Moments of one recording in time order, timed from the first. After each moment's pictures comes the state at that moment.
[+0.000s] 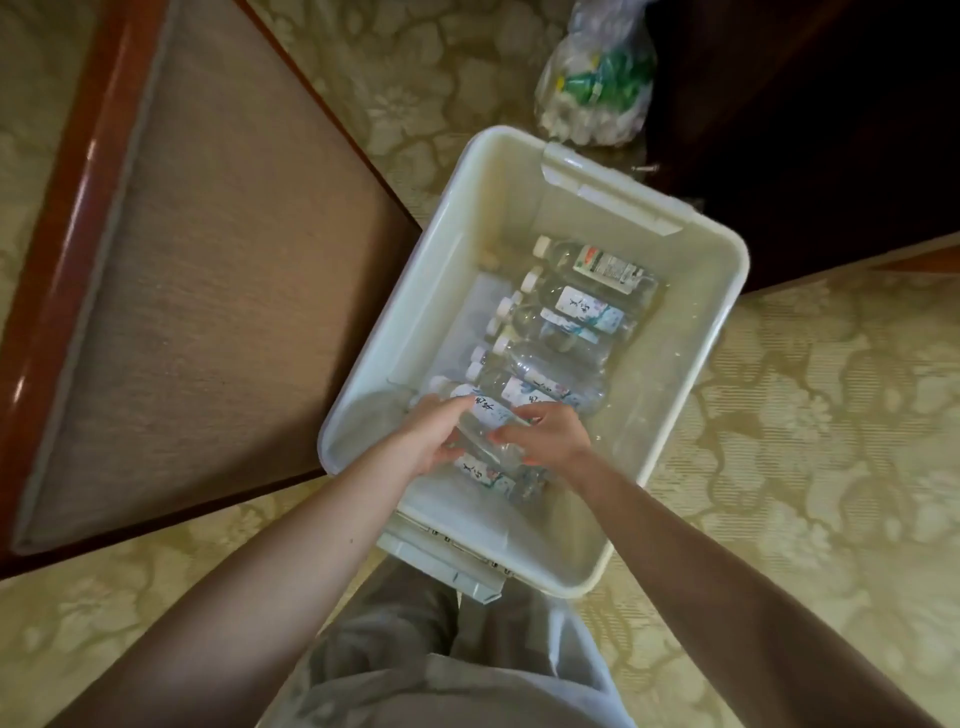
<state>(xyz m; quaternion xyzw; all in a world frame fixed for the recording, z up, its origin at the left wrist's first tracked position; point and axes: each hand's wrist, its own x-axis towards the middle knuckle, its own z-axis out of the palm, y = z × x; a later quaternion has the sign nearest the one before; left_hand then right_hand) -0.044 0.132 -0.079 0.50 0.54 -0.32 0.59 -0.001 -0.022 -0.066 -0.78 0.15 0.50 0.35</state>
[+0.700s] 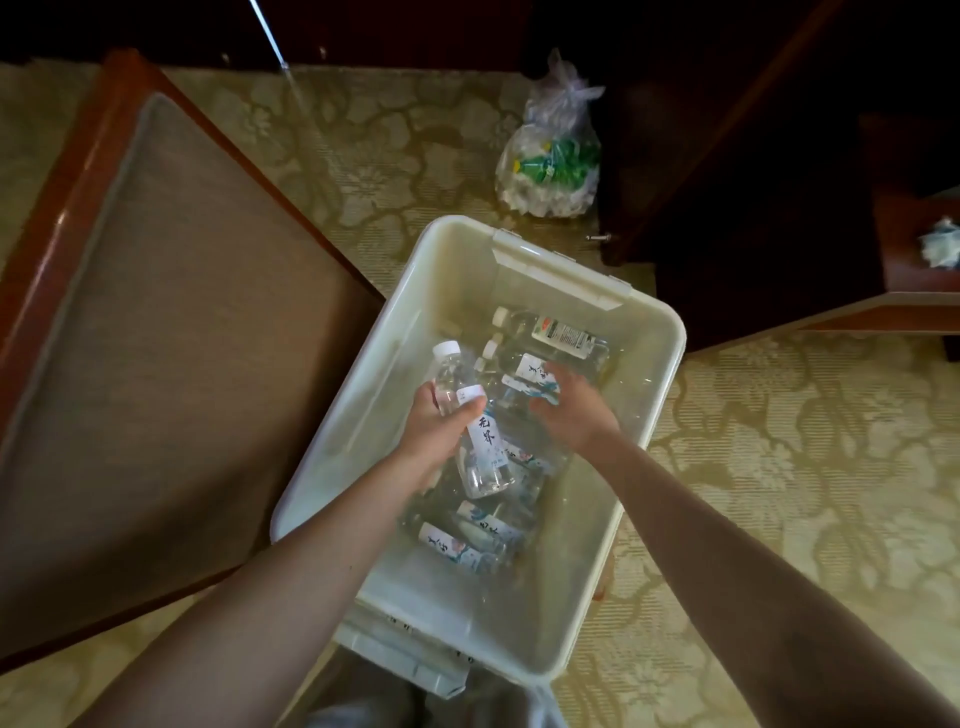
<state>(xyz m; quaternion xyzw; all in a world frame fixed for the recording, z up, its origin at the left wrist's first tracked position) 0.028 0.116 -0.078 0.58 0.43 -0.20 0.66 0.110 -0.057 -0.059 -0.90 -0.02 0.36 0.24</state>
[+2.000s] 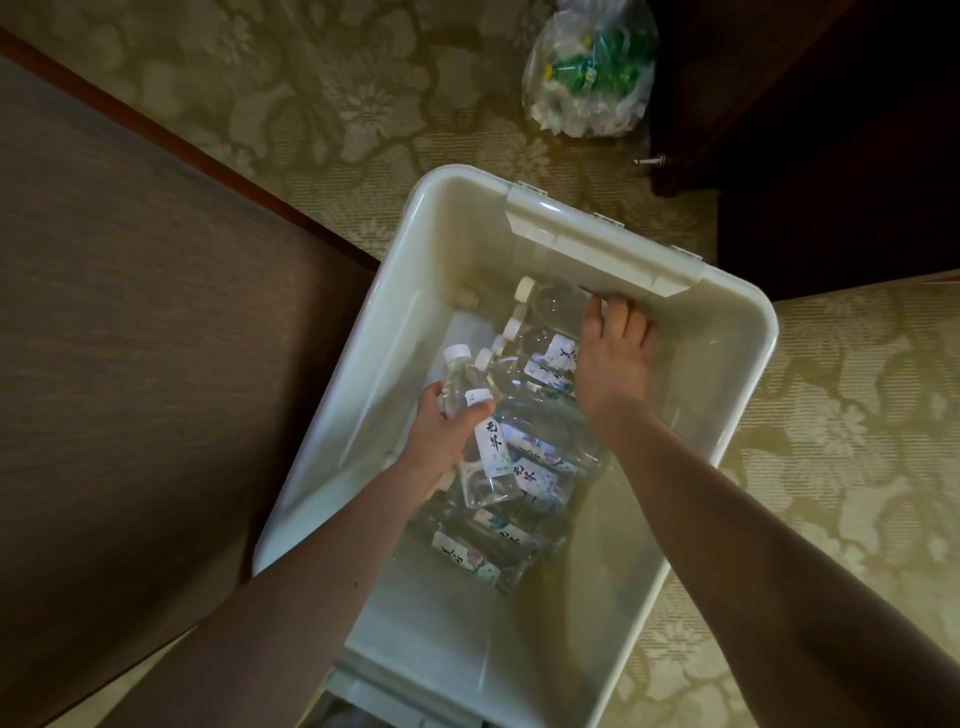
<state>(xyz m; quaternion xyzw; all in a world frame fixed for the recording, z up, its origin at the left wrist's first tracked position) 0.042 0.119 -0.135 0.55 0.49 -0.24 0.63 0.160 -0.043 -0.149 -0.95 -0.13 0.25 -0.12</state>
